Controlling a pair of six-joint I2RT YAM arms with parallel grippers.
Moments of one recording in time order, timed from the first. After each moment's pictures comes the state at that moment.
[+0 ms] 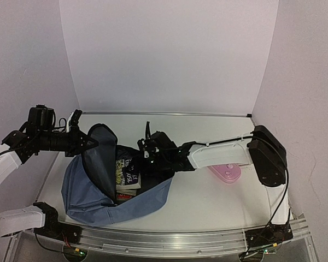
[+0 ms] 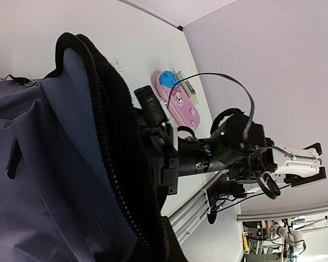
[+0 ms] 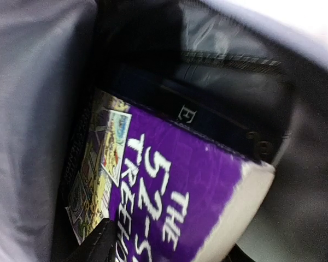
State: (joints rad) left arm -0.34 0.86 0.87 -0.58 0.68 -0.62; right arm 1.05 2.13 1.51 -0.05 -0.21 0.85
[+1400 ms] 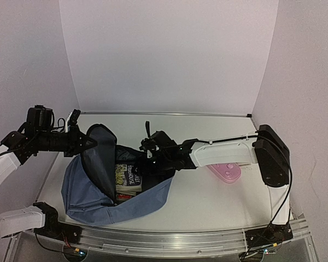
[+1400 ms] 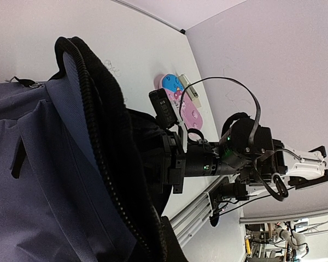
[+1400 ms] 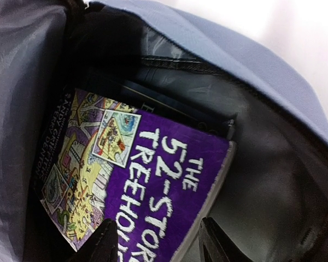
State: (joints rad) left arm -0.34 0.84 0.87 -0.59 0.65 -0.62; right arm 1.06 2.09 1.53 -0.20 -0.09 0.79
